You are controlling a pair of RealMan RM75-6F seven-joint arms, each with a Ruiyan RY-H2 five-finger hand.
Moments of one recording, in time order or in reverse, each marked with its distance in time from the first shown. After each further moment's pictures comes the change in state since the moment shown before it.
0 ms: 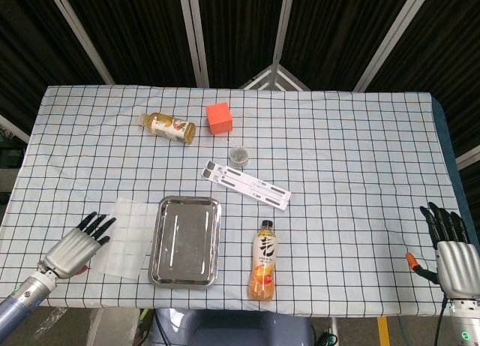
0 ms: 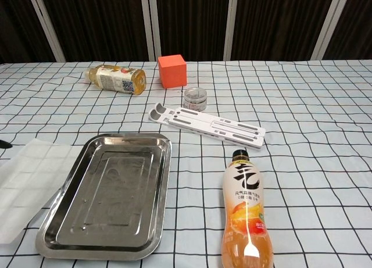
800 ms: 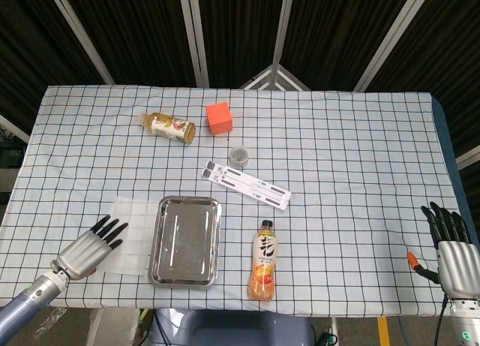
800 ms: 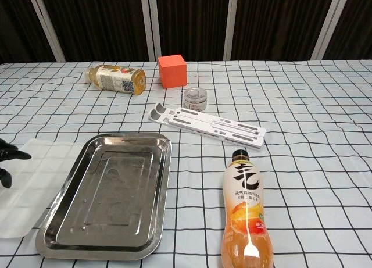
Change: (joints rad) left arm -0.041 -0.026 0.030 0.014 0.038 -0.006 0.015; right arm -0.002 0.000 0.003 -0.002 0.006 0.001 0.002
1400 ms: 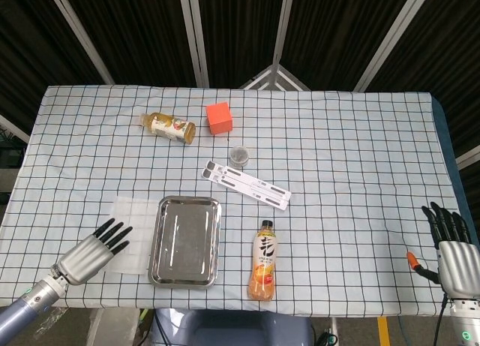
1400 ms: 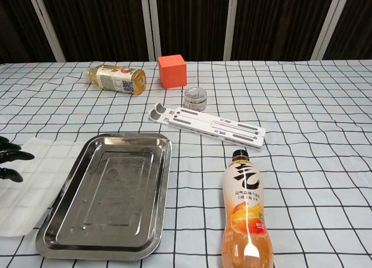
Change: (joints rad) left arm 0.010 -0.026 0.039 0.058 0.083 0.085 -0.017; right arm -0.002 0.001 0.002 -0.005 0.005 0.000 0.005
